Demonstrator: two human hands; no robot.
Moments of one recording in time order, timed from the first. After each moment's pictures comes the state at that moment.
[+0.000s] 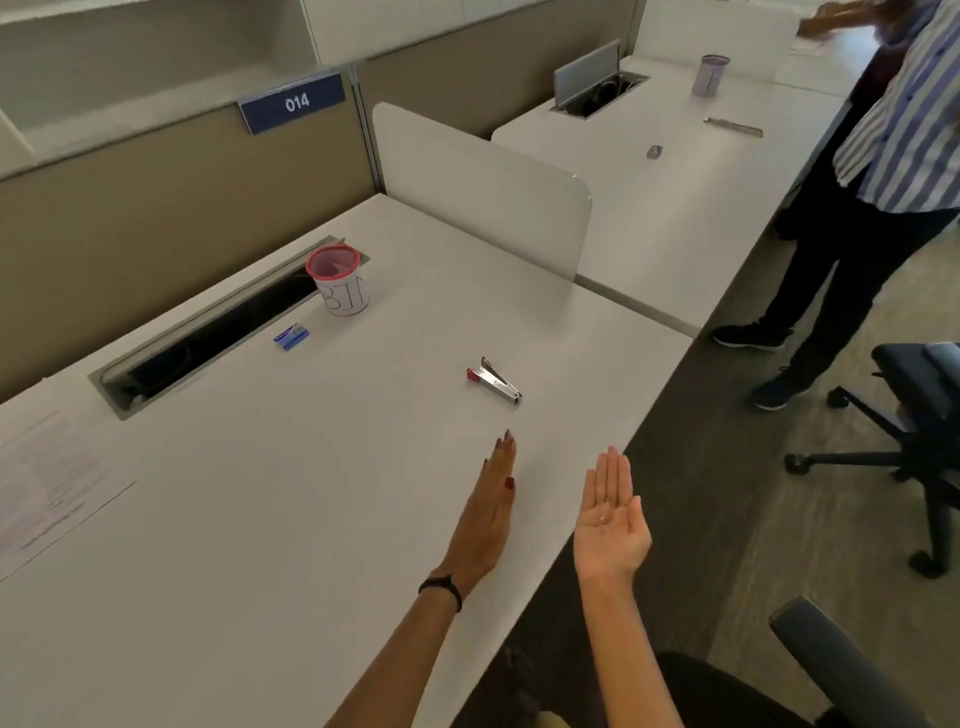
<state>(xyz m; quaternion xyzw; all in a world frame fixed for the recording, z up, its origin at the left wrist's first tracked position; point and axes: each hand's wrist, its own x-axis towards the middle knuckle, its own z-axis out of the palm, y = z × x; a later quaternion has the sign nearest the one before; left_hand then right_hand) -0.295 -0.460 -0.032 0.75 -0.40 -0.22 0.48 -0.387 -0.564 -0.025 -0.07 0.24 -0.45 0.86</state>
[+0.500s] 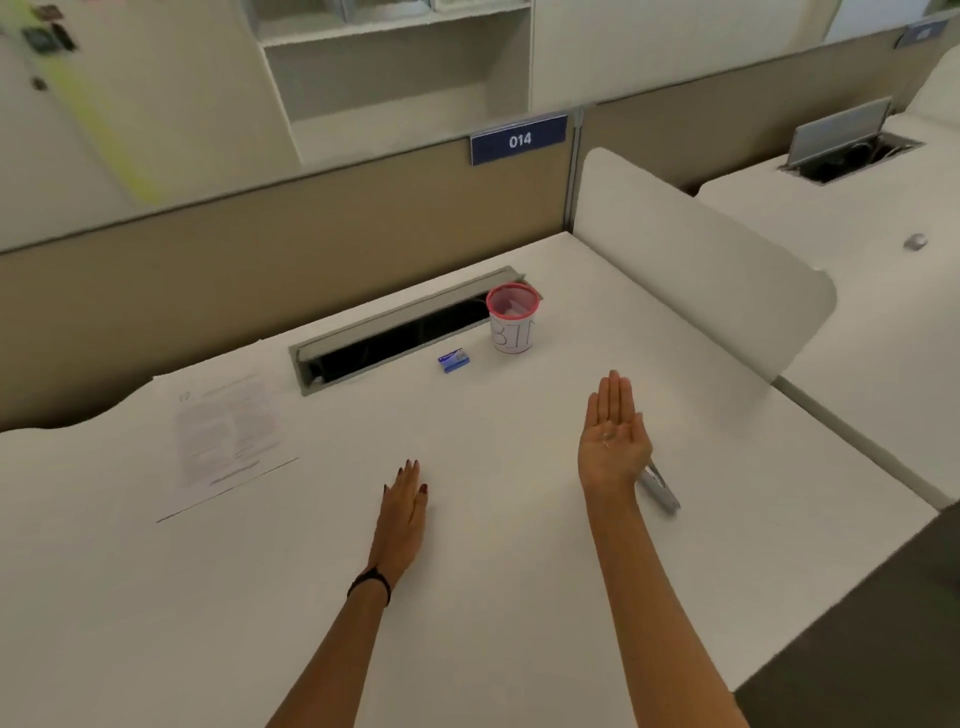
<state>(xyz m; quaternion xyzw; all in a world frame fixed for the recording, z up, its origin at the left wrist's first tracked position) -0.127 -0.304 -0.049 0.91 -0.09 -0.11 0.39 -0.140 -0.560 0.032 -0.09 0.14 -0.28 0.95</state>
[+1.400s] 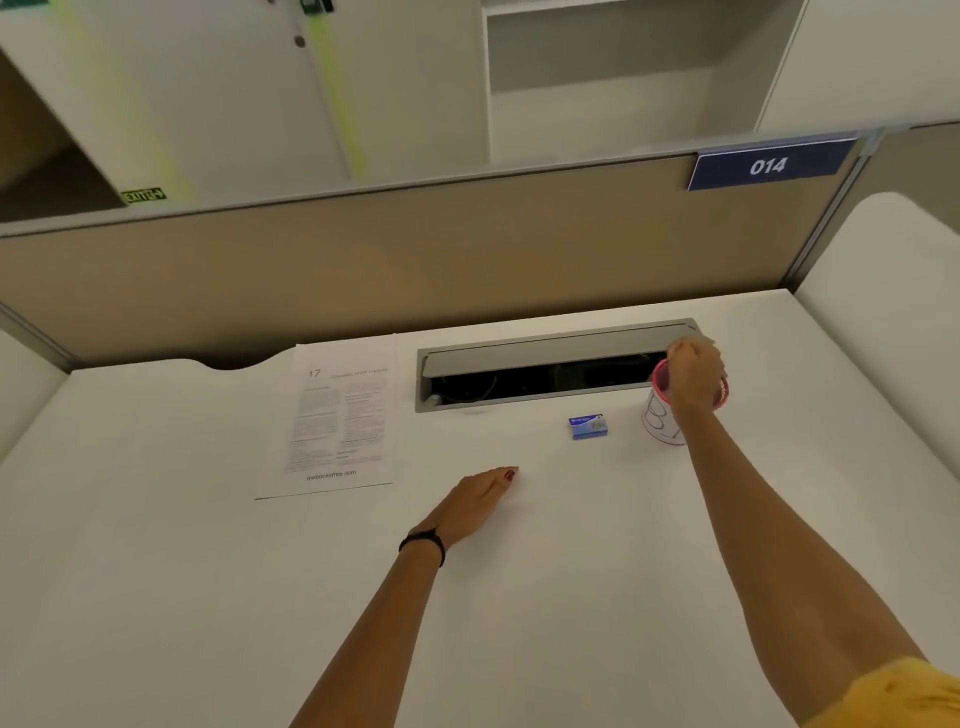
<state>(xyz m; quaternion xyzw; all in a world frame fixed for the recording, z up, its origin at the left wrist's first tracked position) 0.005 -0.282 -0.019 0.85 0.01 -0.23 0.47 0.155 -0.547 0.042 -0.81 0.23 -0.14 0.53</state>
